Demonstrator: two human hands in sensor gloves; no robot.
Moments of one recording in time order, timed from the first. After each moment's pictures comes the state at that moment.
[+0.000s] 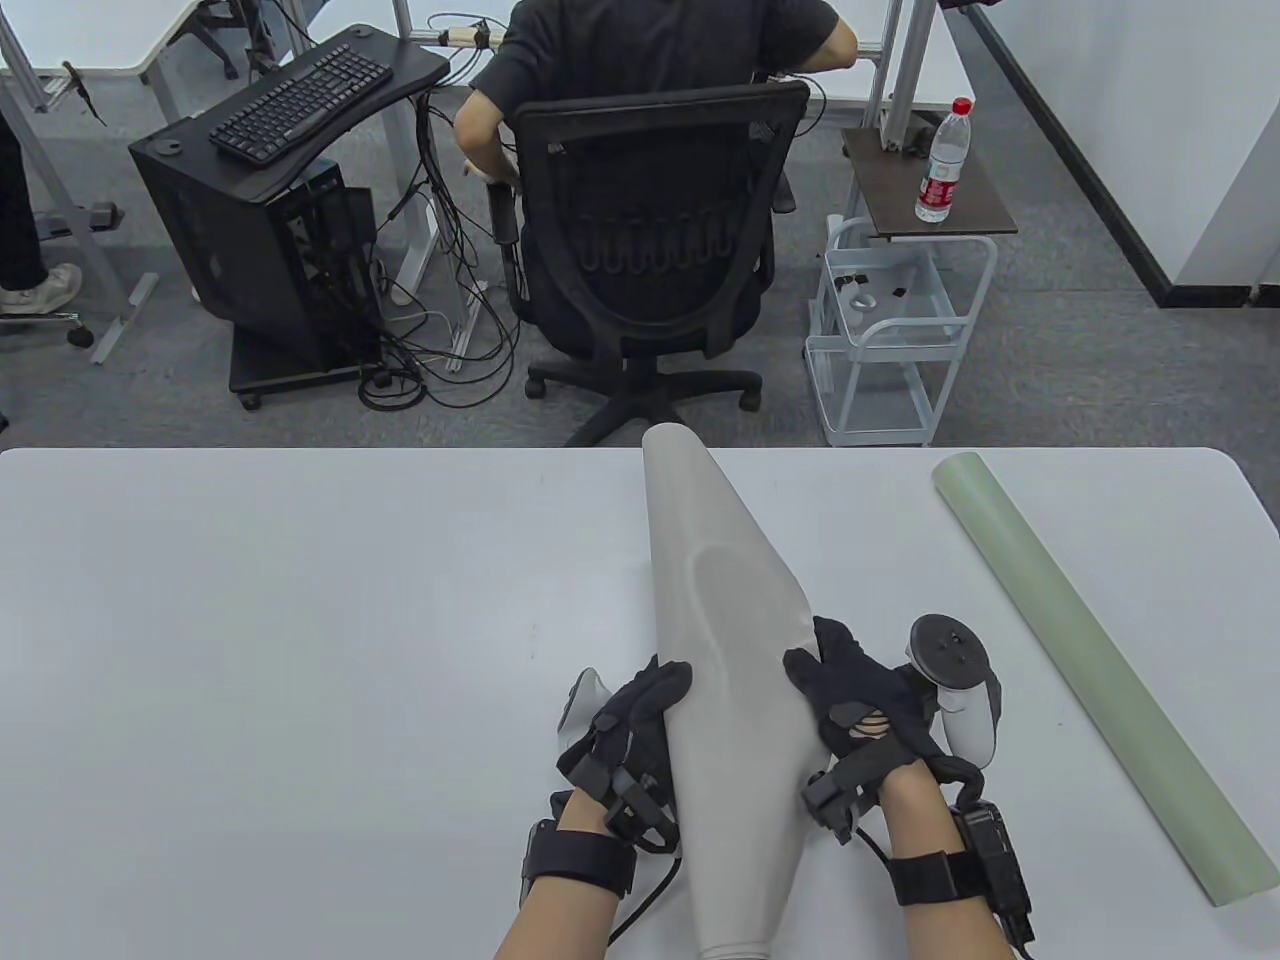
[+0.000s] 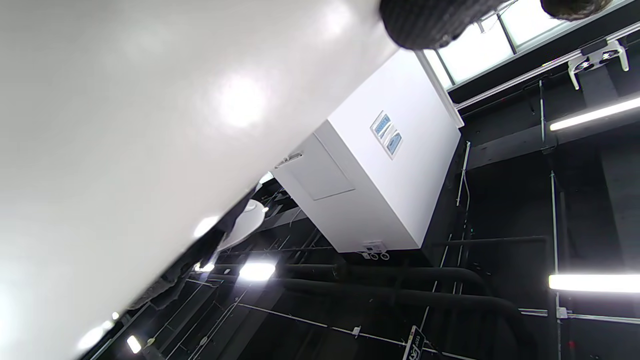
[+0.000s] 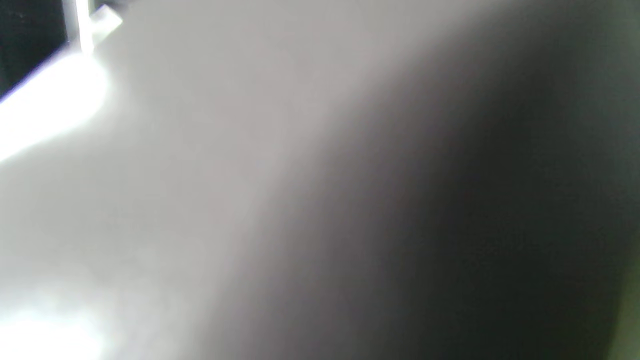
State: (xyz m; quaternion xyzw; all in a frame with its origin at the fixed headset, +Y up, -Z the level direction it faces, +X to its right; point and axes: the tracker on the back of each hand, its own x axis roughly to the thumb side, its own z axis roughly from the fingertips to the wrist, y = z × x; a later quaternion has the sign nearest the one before) left_hand -0.038 -0.797 -0.372 -0.31 -0.15 0.90 0.27; right_hand 0.204 -0.723 -0.374 0.02 0.14 0.76 0.64
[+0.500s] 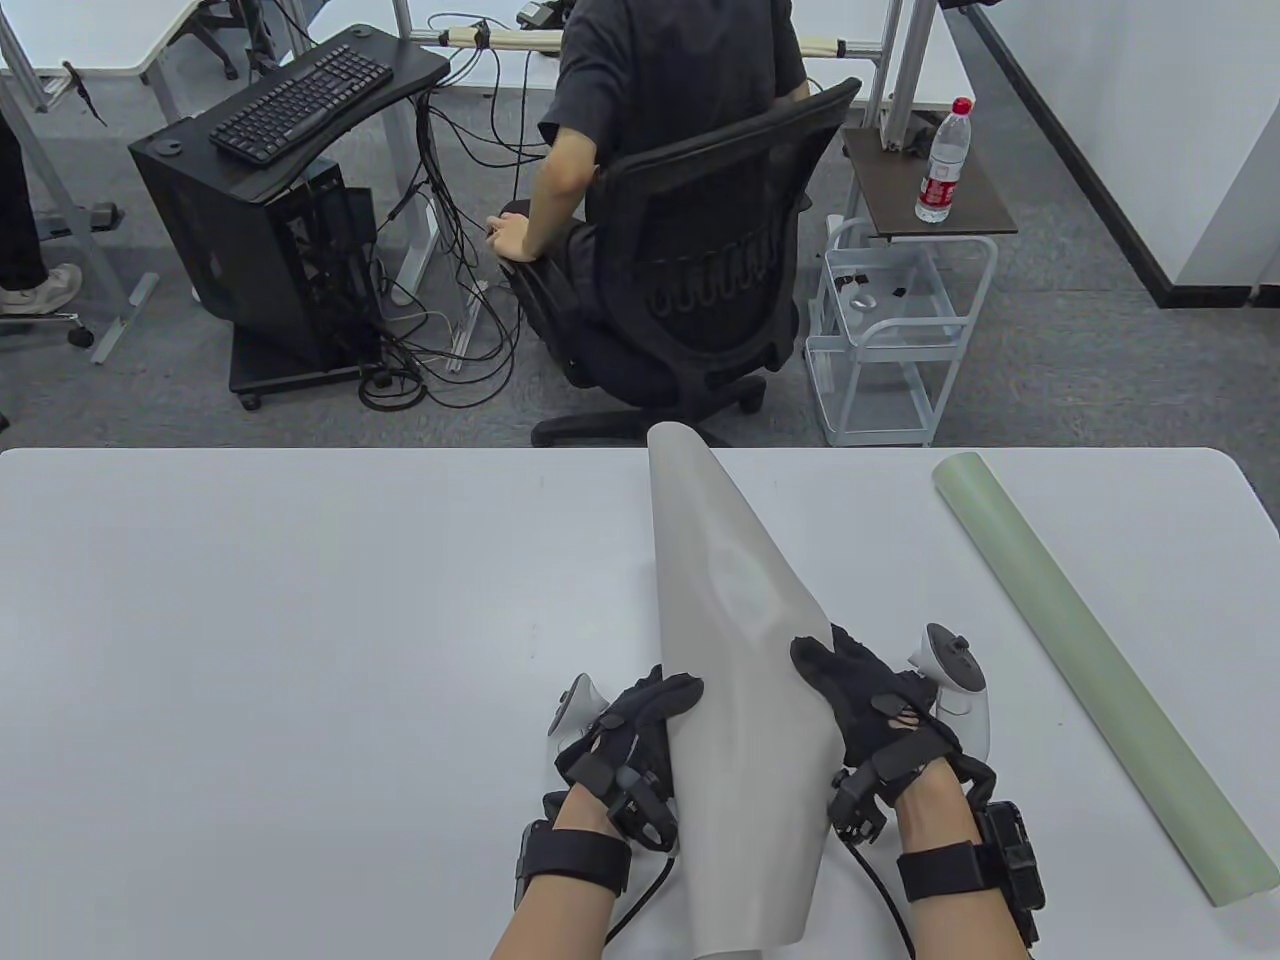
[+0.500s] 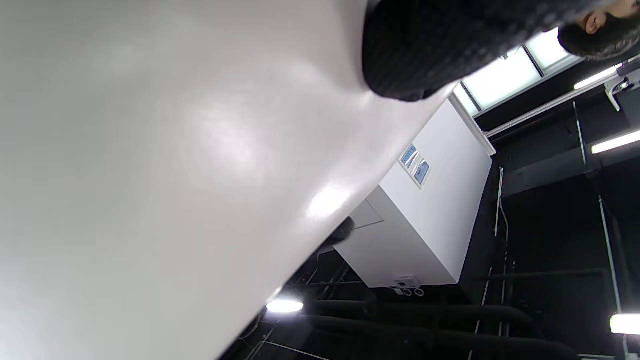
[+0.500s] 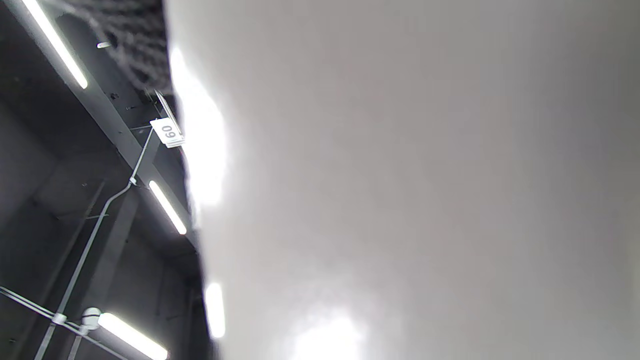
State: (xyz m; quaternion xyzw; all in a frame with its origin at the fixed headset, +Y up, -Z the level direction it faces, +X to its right) left_hand -0.044 -0.816 -0.373 -0.34 -0.09 0.89 0.30; right_hand 0.202 -0.739 -0.377 0.06 0.22 0.63 0.75
